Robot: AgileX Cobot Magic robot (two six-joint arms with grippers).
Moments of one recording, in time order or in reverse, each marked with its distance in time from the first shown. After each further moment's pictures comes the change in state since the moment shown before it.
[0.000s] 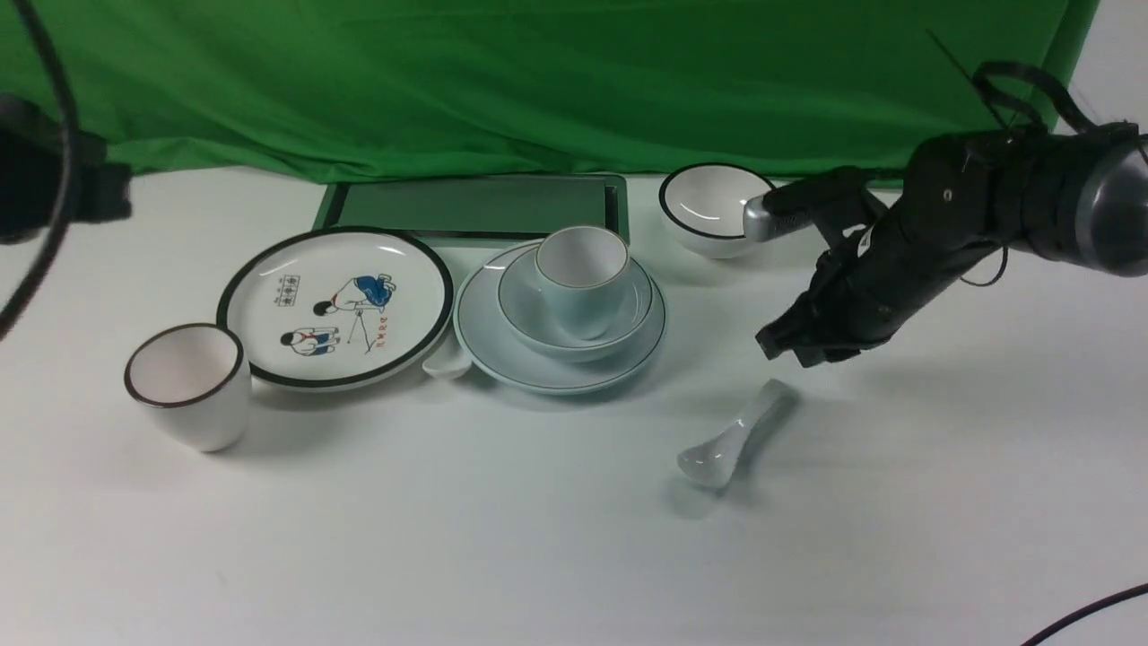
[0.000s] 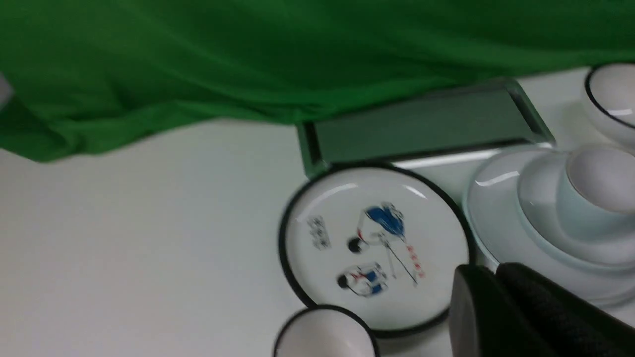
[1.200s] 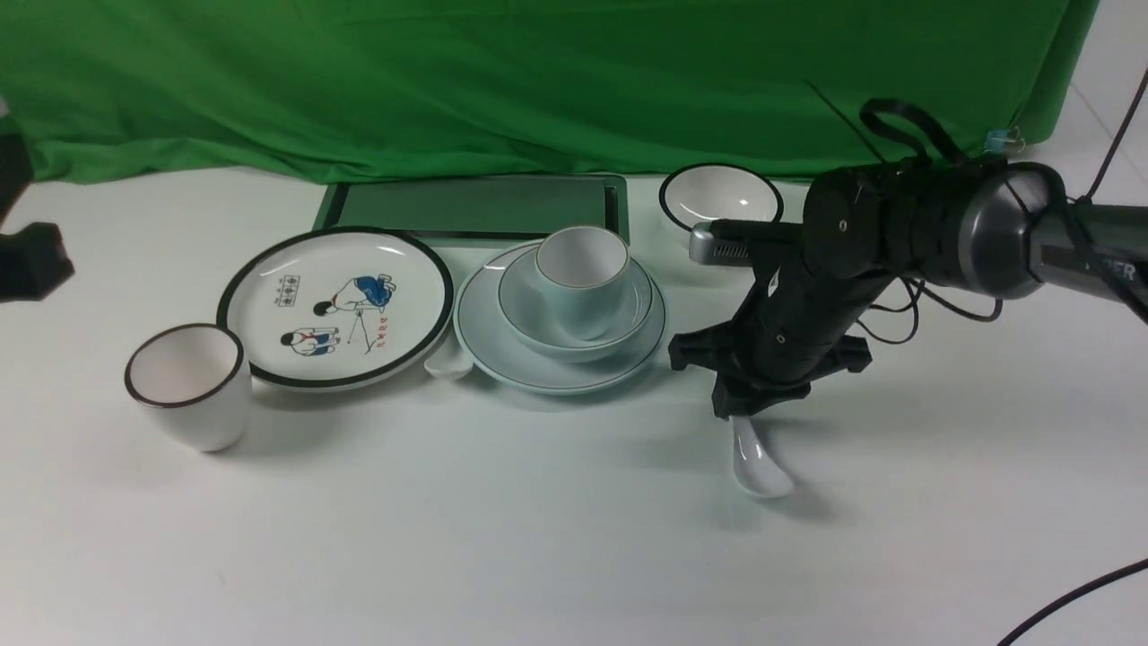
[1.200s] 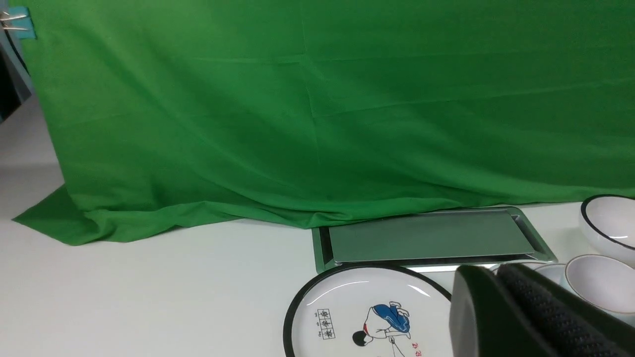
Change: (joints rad) right arm 0.108 0.111 -0.042 0.057 0.003 0.319; left arm 0.000 -0.163 0.243 0.047 -0.336 -0.120
